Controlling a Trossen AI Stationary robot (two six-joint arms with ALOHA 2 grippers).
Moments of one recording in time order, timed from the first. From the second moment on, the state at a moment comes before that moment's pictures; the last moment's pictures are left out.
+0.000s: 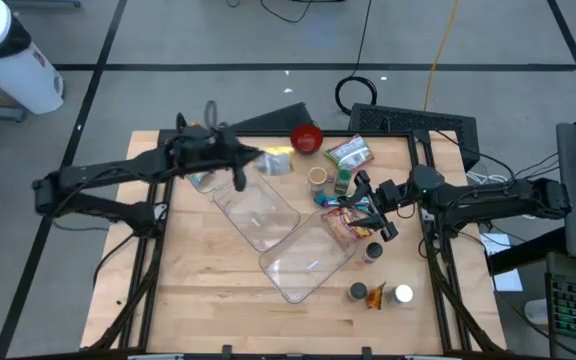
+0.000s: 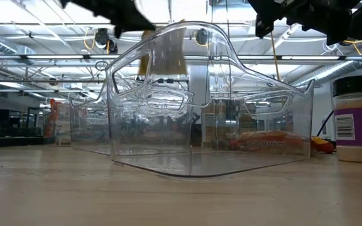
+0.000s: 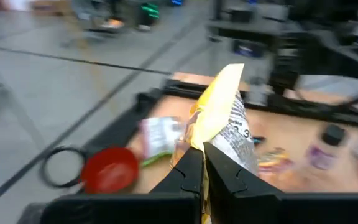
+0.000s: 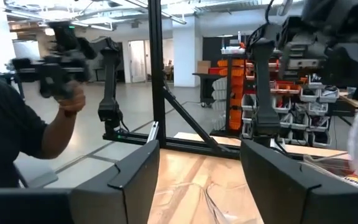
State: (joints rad) left arm 0.32 1.10 0.91 -0.04 -0.02 -0.01; right arm -0.15 0.92 0.41 0.69 -0.52 0.08
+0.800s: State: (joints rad) left arm 0.71 0.65 0.37 0.02 -0.35 -0.22; right arm -0.19 0.92 0.41 0.68 -0.52 0.07
